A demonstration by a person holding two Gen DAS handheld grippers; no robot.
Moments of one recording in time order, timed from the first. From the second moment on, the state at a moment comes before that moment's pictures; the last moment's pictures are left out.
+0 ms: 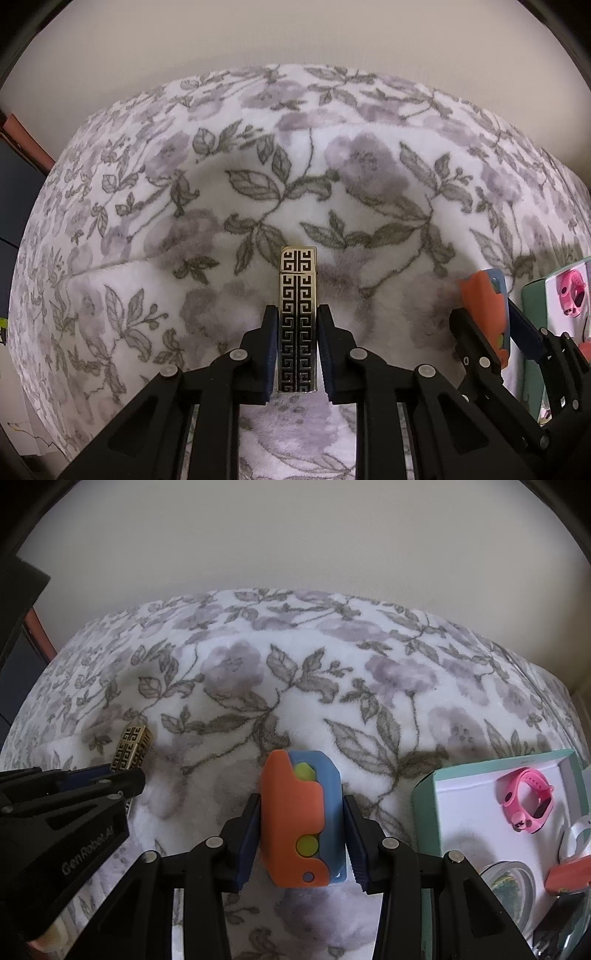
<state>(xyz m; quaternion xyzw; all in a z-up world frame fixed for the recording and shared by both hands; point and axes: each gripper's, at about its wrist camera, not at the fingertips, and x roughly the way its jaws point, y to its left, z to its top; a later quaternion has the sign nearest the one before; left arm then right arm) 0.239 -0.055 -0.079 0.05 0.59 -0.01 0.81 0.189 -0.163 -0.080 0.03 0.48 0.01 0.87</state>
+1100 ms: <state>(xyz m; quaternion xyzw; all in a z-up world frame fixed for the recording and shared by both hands) 0.198 -0.108 0.018 0.07 0.48 -0.08 0.87 0.155 -0.255 0.001 0.07 0.44 -0.06 0.89</state>
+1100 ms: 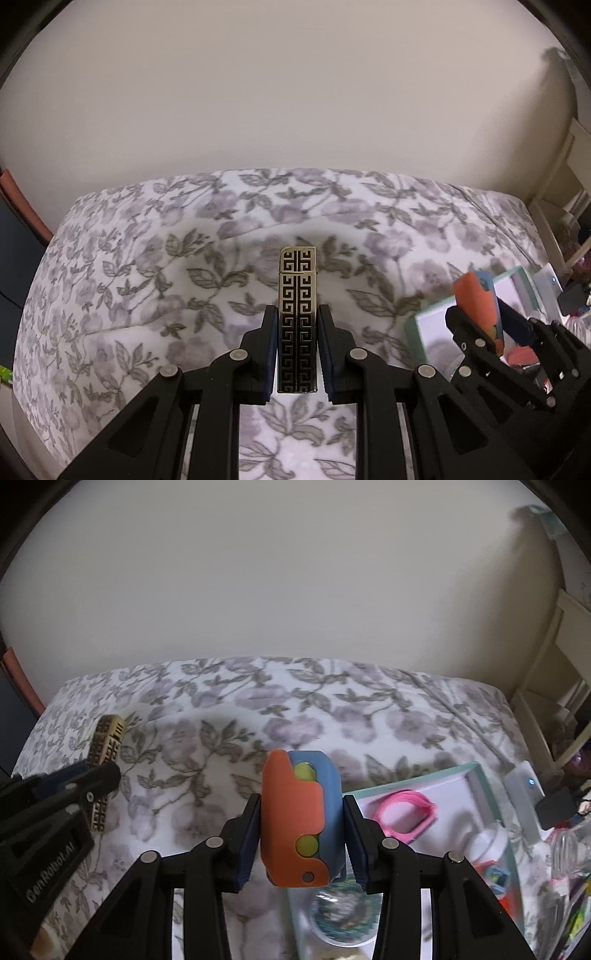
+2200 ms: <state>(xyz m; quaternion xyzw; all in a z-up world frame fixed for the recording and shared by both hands) 0.142 -0.249 -0.041 0.14 0.54 -0.24 0.80 0.114 -0.365 -0.015 0.12 0.50 -0.09 0.85</state>
